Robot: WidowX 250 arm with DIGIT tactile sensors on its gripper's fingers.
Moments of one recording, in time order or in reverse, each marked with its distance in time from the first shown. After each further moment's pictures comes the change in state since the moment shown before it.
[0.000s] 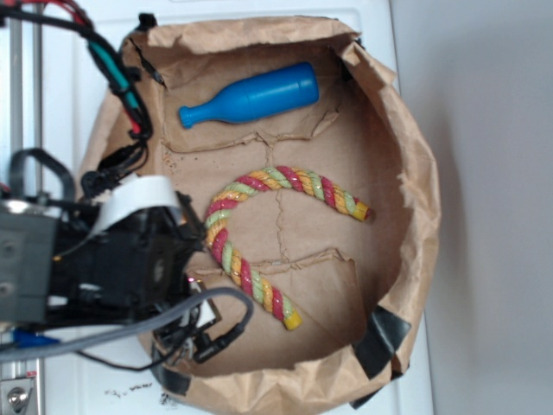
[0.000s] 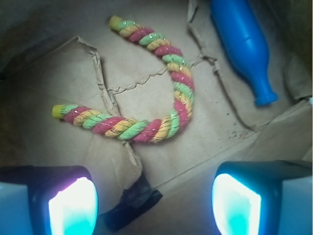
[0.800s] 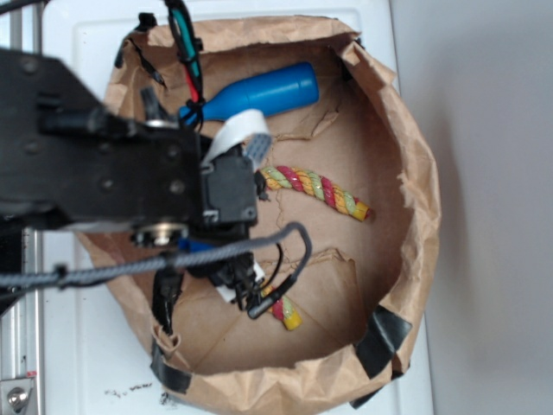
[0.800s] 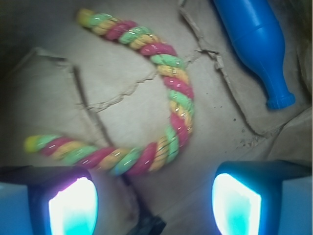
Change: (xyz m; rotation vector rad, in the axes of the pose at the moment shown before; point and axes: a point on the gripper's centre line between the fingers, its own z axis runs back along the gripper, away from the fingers) arm 0.024 0.013 -0.031 0.035 0.123 0.102
